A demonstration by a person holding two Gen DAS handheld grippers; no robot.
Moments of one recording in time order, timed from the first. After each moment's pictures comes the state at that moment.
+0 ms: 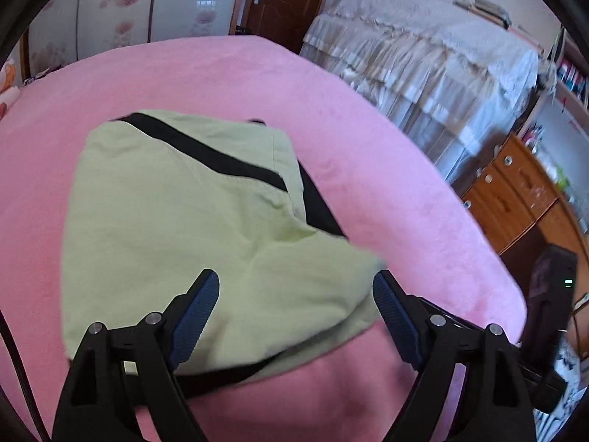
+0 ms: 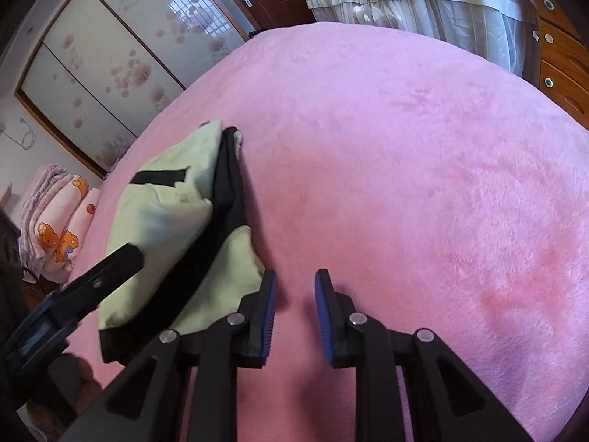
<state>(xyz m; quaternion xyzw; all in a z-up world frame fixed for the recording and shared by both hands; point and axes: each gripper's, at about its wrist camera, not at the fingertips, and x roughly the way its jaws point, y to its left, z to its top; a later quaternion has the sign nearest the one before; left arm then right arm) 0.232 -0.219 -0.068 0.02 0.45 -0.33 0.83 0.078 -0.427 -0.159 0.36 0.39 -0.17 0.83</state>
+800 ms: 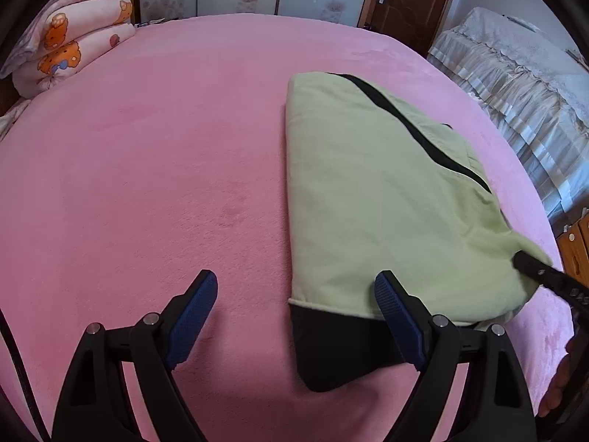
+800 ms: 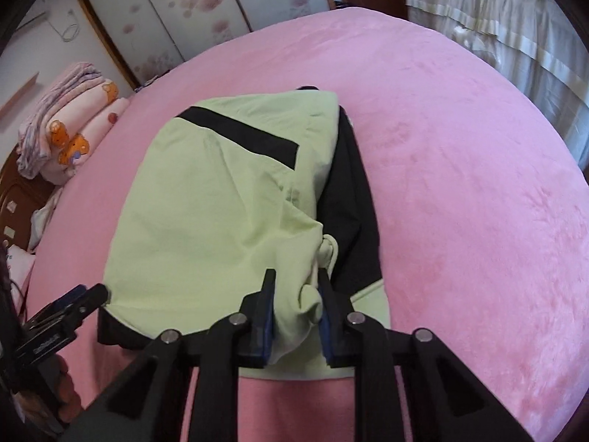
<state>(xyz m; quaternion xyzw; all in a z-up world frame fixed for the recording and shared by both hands) 0.282 -0.068 -0.120 -0.01 0.49 -0.12 0.86 0.183 -0.387 -0.136 0.22 0.47 -0.07 0.85</state>
